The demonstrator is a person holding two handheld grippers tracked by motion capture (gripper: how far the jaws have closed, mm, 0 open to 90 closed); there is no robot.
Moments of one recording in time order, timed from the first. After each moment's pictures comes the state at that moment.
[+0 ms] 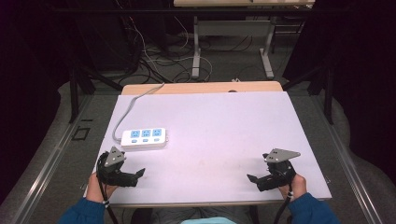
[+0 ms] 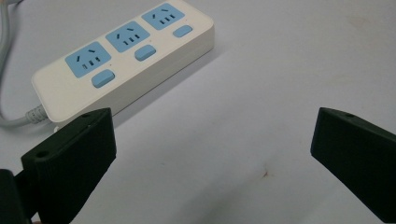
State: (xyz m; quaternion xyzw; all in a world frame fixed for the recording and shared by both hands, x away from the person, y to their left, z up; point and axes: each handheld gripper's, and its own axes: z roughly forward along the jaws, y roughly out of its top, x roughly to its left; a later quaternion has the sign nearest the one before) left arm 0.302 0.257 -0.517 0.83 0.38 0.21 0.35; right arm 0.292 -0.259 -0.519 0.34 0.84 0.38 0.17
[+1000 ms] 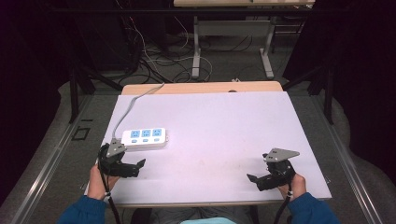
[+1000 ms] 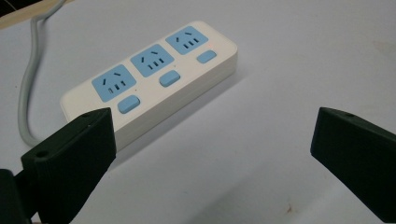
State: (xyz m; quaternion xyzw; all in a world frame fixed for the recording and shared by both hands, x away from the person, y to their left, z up) left arm 0.322 0.253 -0.506 0.81 0.40 0.23 0.35; right arm 0.294 -0.258 -0.521 0.34 0.84 0.38 0.18
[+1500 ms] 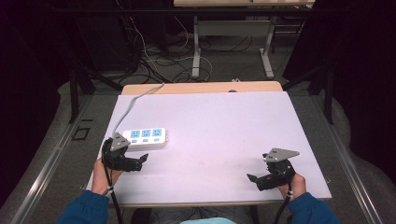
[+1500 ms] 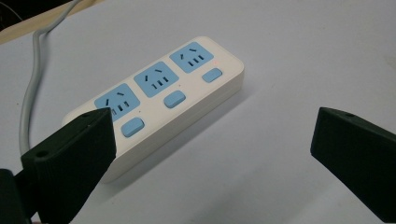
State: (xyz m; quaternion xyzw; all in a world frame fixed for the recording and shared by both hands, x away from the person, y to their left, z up) left arm 0.337 0.247 -0.503 0.82 0.39 0.24 0.35; right arm 0.294 -0.258 -0.521 0.34 0.84 0.38 0.17
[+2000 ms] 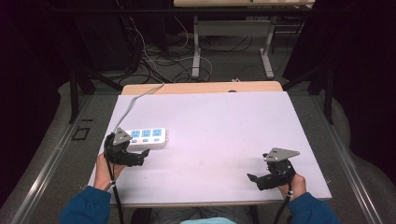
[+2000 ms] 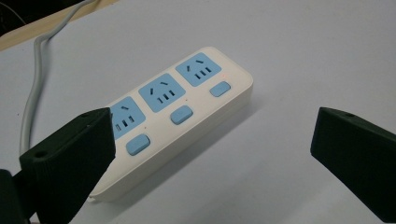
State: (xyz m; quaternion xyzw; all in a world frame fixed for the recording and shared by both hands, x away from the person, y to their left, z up) left arm 0.353 0.244 -0.501 0.82 0.39 0.24 0.35; right arm 0.295 -0.259 -0.521 0.34 0.84 0.38 0.18
